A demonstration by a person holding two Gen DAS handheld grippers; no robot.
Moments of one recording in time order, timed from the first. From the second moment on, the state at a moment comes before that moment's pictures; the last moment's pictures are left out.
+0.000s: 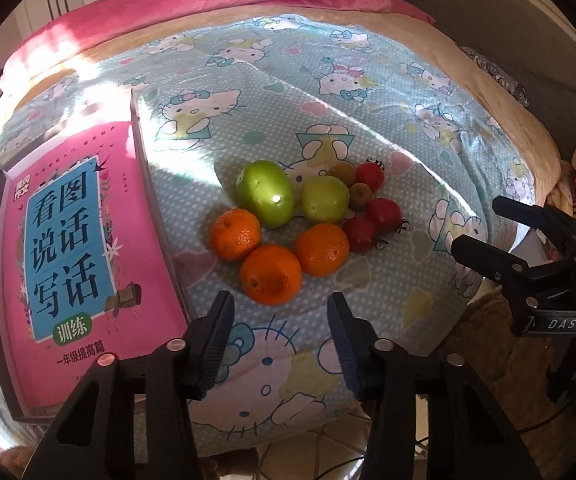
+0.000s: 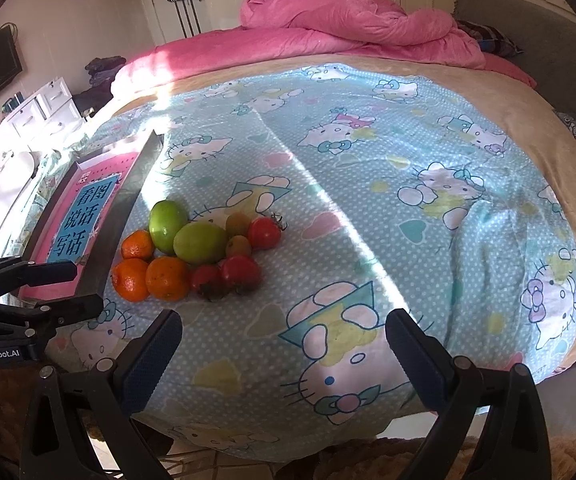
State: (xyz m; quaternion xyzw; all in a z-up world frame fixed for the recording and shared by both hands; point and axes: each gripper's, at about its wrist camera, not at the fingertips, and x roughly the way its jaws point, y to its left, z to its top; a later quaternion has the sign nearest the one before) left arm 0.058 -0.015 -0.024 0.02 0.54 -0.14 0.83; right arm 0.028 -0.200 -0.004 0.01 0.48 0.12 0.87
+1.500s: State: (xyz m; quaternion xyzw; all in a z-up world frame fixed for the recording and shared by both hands) left arm 0.098 -0.035 -0.076 0.06 0.58 -0.13 0.80; right arm 0.089 -0.169 -0.052 0.02 0.54 0.18 0.82
